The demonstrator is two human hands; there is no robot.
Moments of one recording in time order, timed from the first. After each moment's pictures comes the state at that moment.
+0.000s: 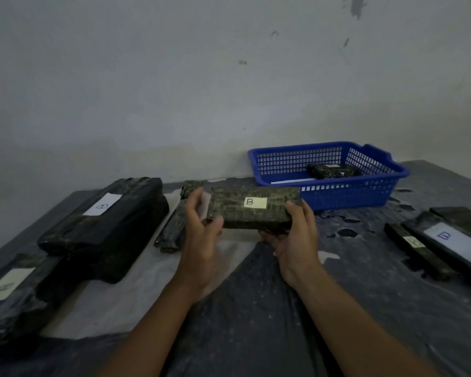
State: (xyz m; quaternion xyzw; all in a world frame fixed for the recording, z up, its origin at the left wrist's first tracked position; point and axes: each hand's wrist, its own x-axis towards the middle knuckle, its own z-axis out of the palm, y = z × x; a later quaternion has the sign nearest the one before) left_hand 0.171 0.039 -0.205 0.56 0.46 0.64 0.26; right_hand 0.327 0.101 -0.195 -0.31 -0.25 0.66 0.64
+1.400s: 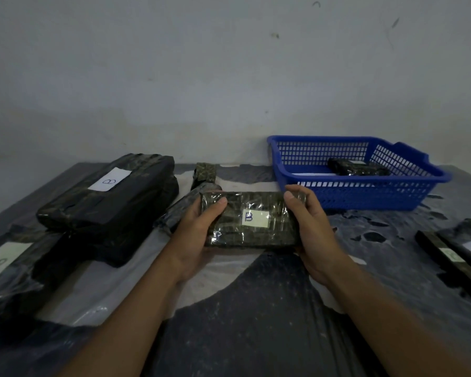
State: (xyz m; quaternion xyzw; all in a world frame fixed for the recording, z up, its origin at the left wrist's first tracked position) left_hand 0.133 0.051 -0.197 0.39 0.43 0.65 0.49; right_hand 0.327 0.121 -0.202 -0.31 -0.51 0.61 0.52
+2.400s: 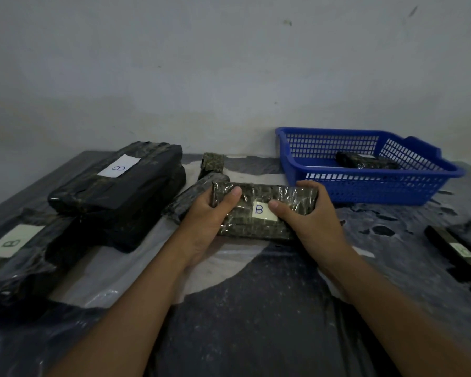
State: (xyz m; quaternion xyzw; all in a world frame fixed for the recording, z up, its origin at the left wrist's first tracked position) left_hand 0.132 0.052 -0.196 0.42 0.47 0.63 0.46; right_hand 0.328 0.110 -0.204 -0.40 -0.64 0.45 0.49
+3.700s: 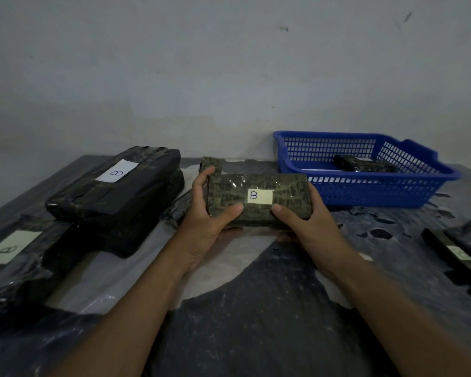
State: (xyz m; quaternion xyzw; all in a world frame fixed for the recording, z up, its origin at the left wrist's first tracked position) left_hand 0.125 0.056 -0.210 0.46 0.42 0.66 0.43; right_hand 0.331 0.121 -0.208 -0.36 -0.61 0.53 0.46
